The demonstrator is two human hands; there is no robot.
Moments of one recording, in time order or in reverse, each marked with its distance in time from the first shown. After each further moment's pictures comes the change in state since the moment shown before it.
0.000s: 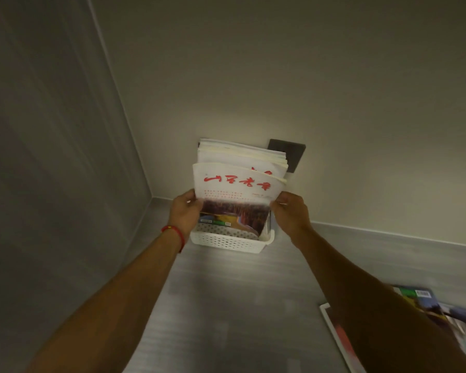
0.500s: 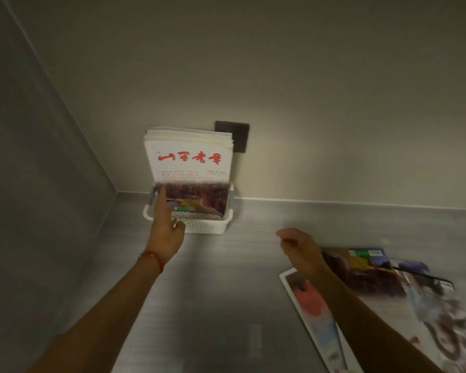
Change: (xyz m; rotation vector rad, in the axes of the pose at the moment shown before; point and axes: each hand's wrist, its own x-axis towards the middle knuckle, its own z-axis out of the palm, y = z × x) left_hand -0.093 -0.022 0.045 0.233 -0.099 0.239; right_hand -0.109 0.144 -0.096 0.114 -0.072 0.115
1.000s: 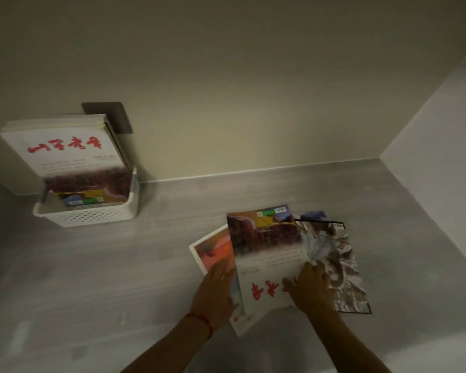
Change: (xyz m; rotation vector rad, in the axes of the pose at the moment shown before) left_hand -0.226 0.020 0.292 0.560 -0.656 0.251; right_hand -0.129 0.219 -0.165 -0.604 0.117 0.551
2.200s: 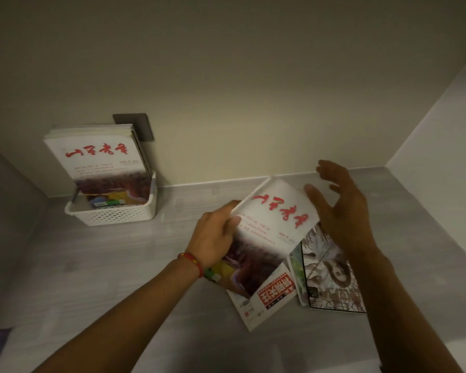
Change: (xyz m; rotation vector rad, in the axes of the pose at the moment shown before) left_hand 0.014 0.068 -0.164 -0.186 0.327 0.192; right_hand -0.054 -0.079 -0.190 0.663 0.517 -0.810
